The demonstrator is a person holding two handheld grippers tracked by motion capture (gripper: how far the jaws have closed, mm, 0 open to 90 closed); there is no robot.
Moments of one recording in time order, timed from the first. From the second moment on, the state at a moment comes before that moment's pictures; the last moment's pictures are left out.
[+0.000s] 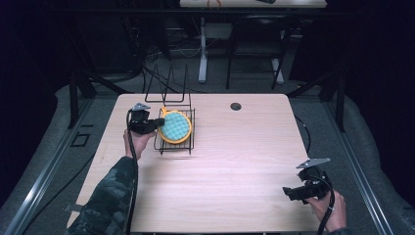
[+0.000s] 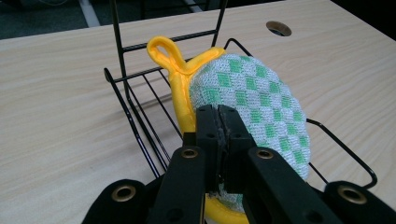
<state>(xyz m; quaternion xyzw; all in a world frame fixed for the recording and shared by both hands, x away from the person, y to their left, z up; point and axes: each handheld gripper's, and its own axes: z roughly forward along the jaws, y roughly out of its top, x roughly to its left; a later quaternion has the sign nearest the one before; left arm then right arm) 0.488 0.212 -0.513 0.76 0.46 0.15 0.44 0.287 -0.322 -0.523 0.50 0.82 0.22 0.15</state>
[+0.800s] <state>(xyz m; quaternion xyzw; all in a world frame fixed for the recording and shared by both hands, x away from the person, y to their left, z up) 0.514 0.210 -0.531 0.76 0.49 0.14 0.41 0.288 -0.322 -0.523 0.50 0.82 0.23 0.15</state>
